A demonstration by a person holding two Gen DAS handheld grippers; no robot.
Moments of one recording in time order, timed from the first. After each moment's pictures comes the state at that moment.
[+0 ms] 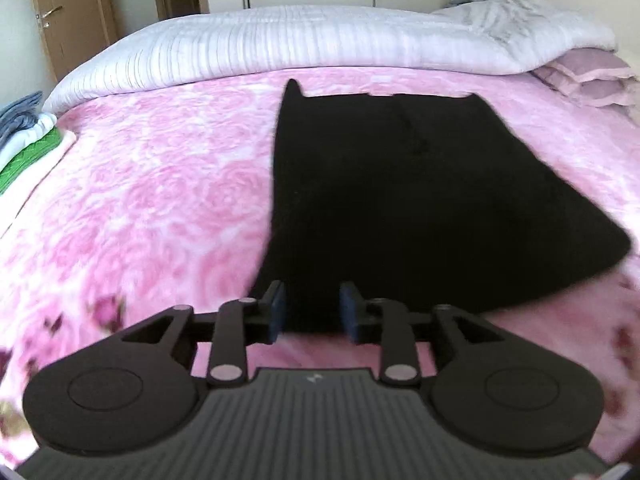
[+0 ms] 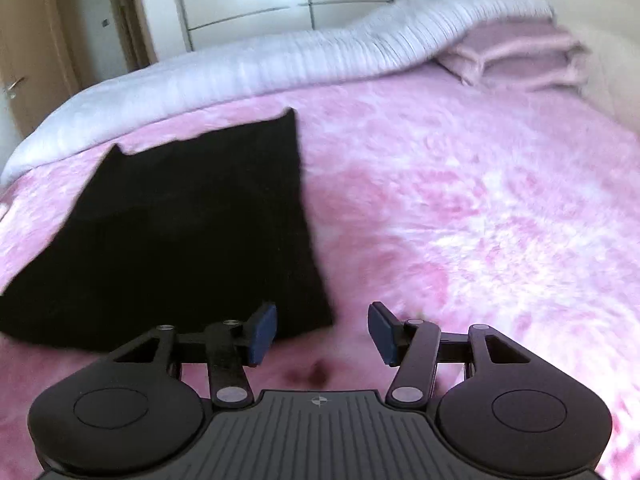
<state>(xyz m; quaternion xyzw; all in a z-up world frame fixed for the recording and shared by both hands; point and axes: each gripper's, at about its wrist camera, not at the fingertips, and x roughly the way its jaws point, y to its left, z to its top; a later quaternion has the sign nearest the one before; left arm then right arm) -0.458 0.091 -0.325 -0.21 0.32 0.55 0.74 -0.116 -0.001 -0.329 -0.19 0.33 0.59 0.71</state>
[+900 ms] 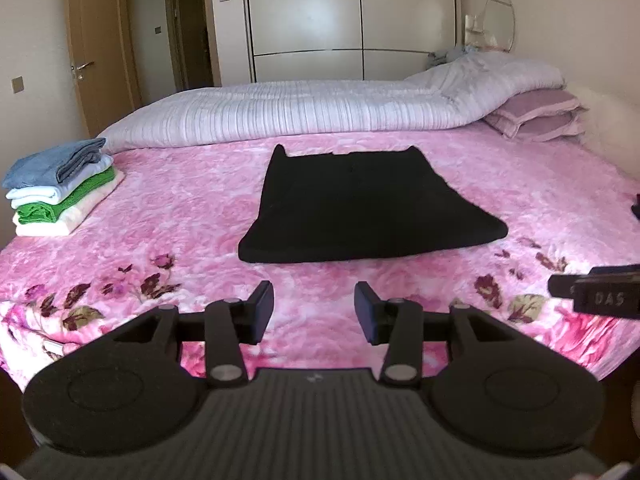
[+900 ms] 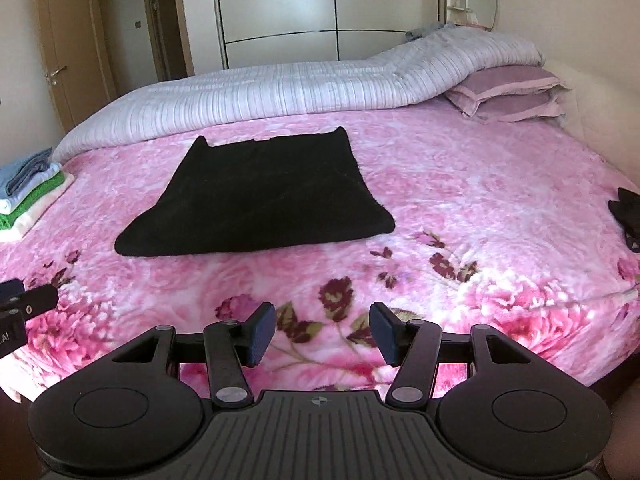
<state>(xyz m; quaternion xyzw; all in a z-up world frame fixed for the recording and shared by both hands) -0.461 -0.141 -0.242 -0.15 0.25 0.58 0.76 -0.245 -0.171 -0.244 -0.19 0.29 0.60 0.72</state>
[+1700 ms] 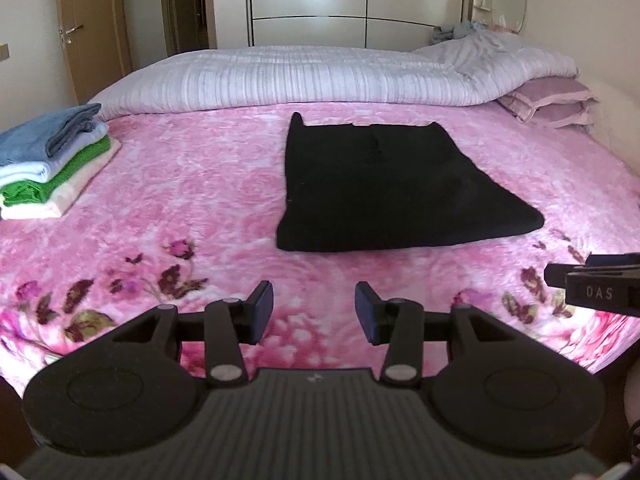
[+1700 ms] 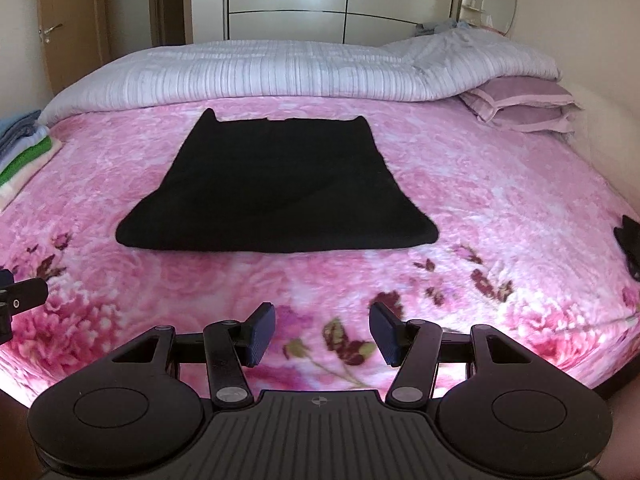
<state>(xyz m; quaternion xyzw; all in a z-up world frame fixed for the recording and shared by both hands) -0.523 -0.064 -0.252 -0.19 0.29 0.56 0.76 -0.309 -0.099 -0.252 -0.25 0.29 0.58 0.72</state>
